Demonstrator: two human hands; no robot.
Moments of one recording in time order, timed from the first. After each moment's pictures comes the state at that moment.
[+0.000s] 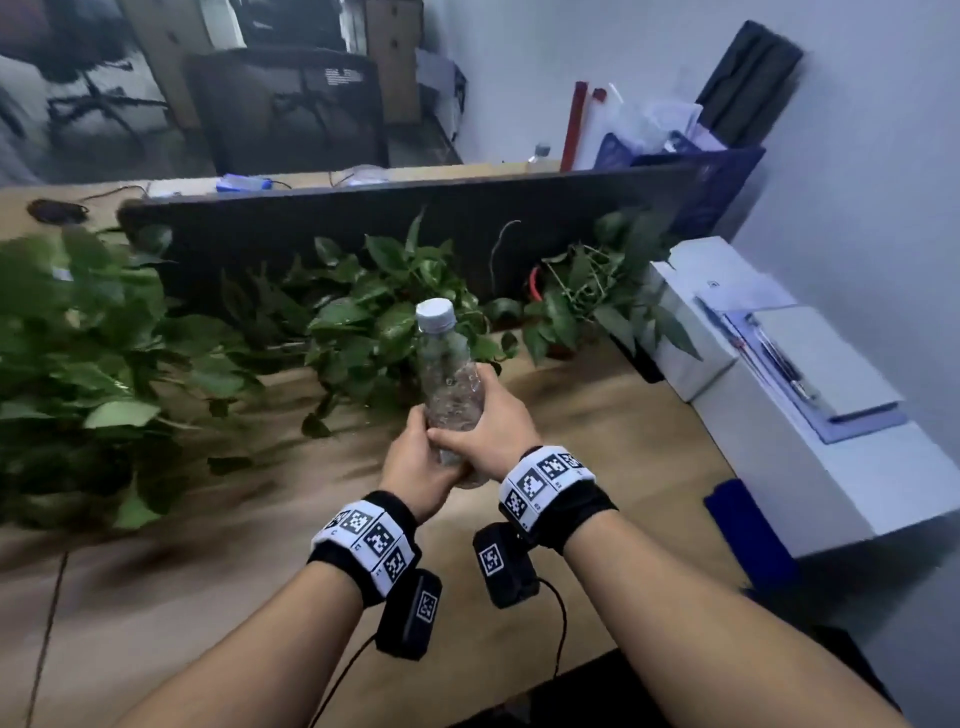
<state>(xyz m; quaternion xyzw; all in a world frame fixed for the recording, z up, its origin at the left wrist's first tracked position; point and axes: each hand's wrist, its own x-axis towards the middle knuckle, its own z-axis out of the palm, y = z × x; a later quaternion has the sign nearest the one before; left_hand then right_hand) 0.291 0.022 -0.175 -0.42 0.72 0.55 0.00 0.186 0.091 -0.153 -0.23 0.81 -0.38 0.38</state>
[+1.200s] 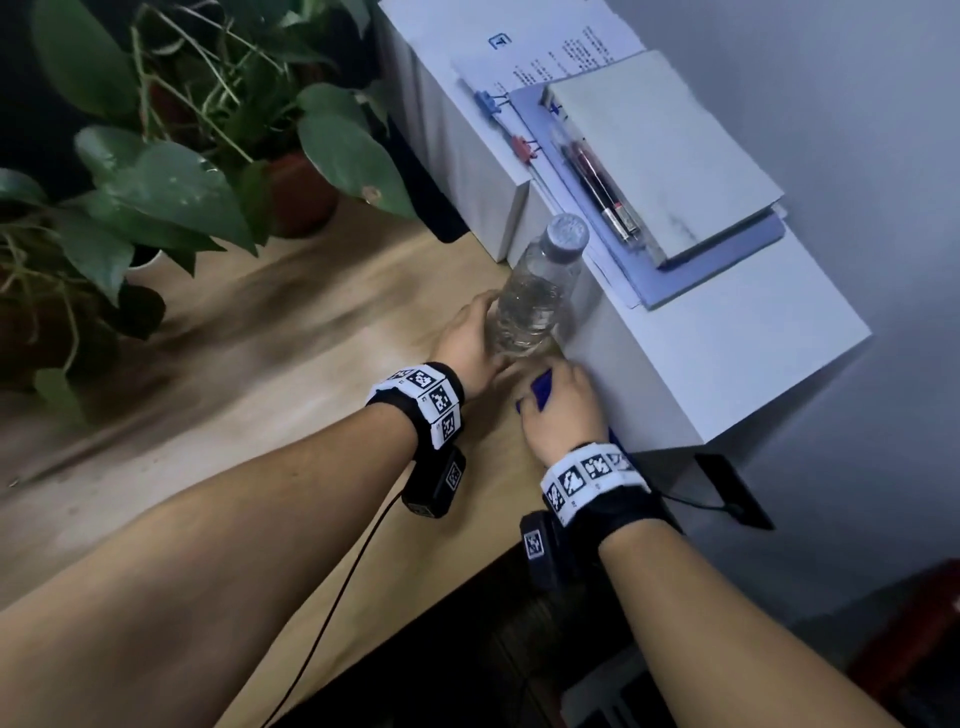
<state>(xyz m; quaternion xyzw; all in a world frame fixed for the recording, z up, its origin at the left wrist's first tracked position) 0.361 -0.199 -0.154 -0.41 0.78 0.46 -0.12 0.280 -0.076 -0.136 -0.38 0.89 -0.17 0.20</state>
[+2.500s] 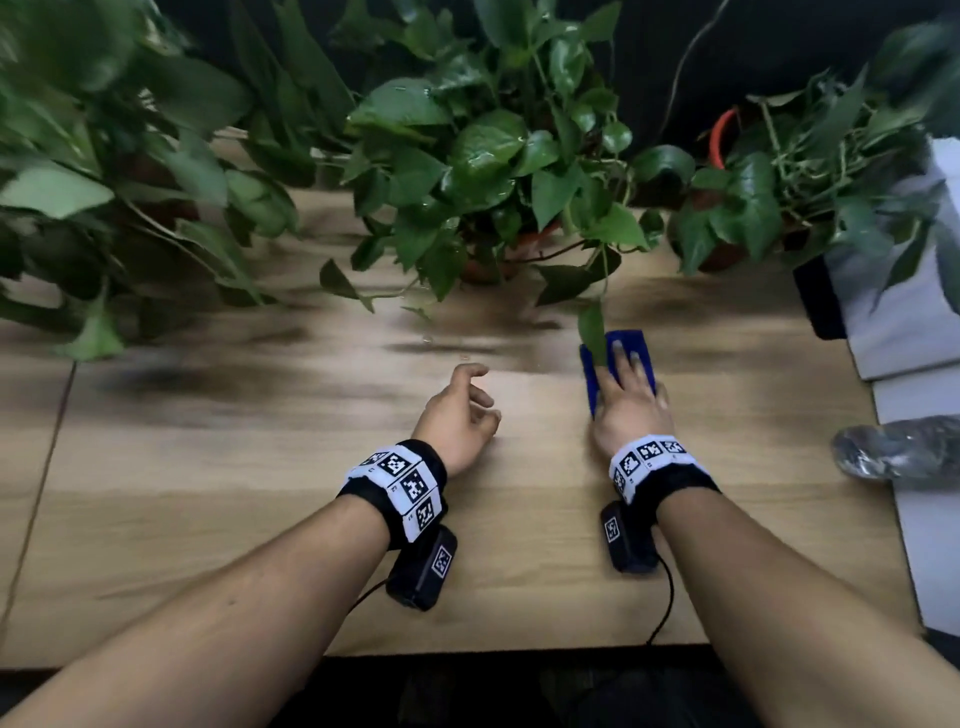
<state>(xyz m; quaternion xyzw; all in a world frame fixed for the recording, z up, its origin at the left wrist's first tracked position) 0.474 -0.209 -0.200 -0.51 0.62 0.58 -0.12 0.251 -0.147 -0.221 -0.51 0.84 0.12 0.14</state>
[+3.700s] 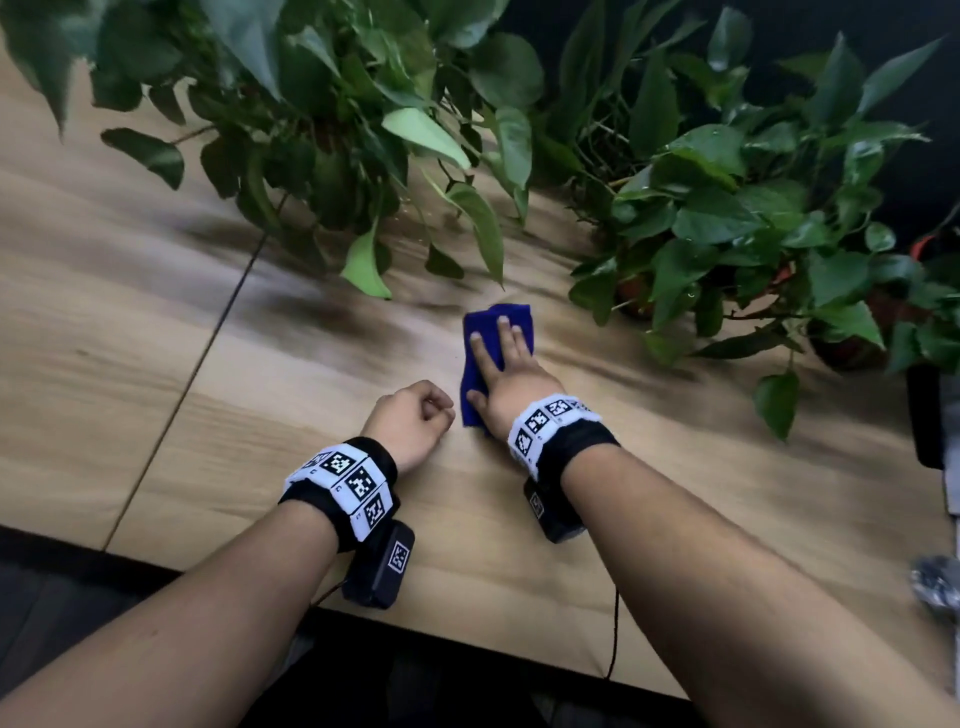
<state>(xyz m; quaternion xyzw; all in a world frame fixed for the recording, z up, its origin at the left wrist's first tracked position) 0.557 -0.230 -0.192 -0.56 0.65 0.51 -0.06 0.388 -0.219 -0.212 -0.64 0.73 0.14 0.22</state>
